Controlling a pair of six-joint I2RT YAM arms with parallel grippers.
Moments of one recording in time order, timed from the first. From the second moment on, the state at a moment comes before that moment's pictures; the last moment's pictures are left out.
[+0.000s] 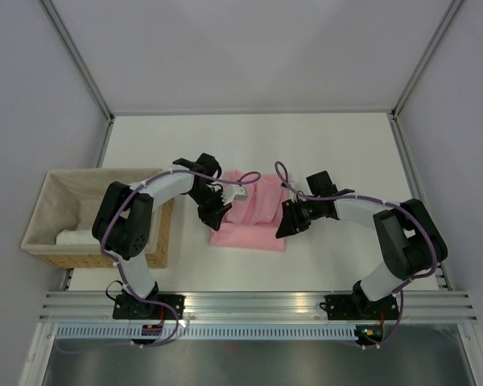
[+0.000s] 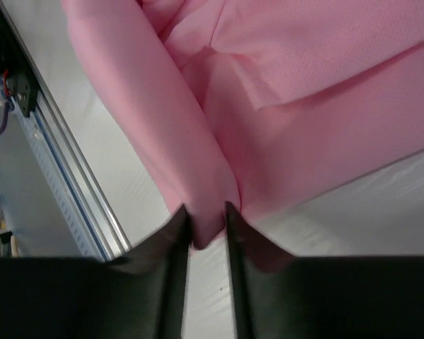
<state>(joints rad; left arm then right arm) -0.46 1.80 1.20 -0.91 0.54 0.80 0.37 1.59 0.75 -0.26 -0.81 0.02</state>
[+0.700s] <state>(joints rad) -0.35 1.66 1.14 -0.70 0.48 0.84 0.34 1.68 0.72 -0.14 -0.79 0.17</state>
